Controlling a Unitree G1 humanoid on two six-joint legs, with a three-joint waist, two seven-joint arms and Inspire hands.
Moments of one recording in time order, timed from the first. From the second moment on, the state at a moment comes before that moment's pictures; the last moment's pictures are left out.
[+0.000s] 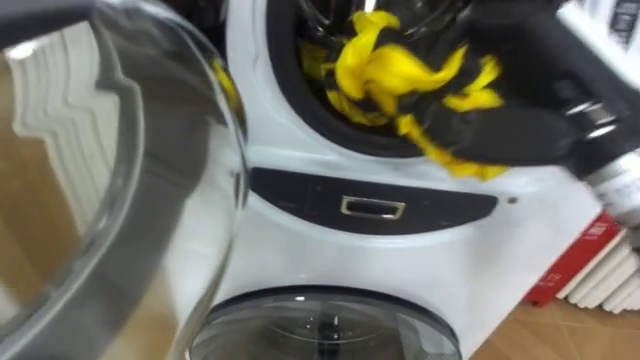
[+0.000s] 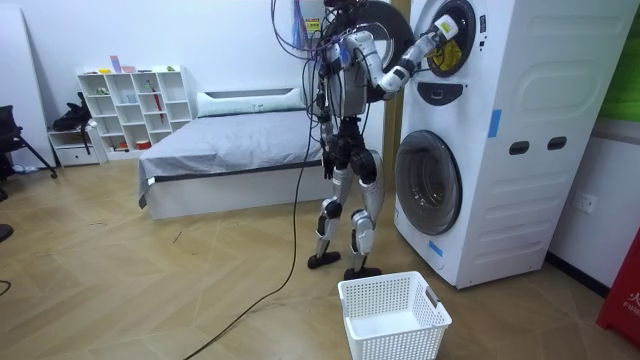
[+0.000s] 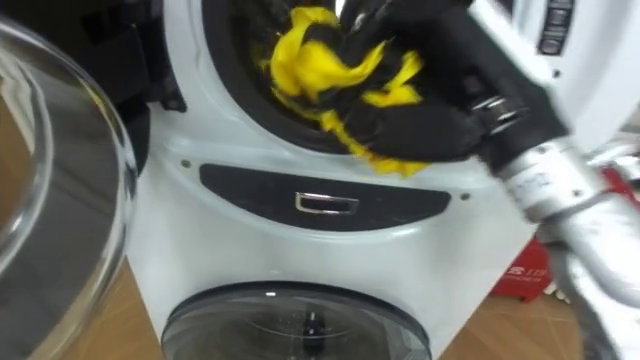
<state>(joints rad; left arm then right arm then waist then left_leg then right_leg) 0.31 0.26 0.14 1.09 -0.24 0.04 0.06 -0.18 -0.53 -0.23 -0.57 0.33 0.17 0.28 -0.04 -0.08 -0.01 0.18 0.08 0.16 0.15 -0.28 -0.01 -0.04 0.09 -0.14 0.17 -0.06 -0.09</state>
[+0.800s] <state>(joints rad) 0.33 0.28 0.19 1.10 -0.16 0.00 0.03 0.26 -0.51 -0.40 -0.52 0.54 0.09 0.40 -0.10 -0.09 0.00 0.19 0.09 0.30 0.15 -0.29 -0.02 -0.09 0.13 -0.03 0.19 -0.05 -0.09</state>
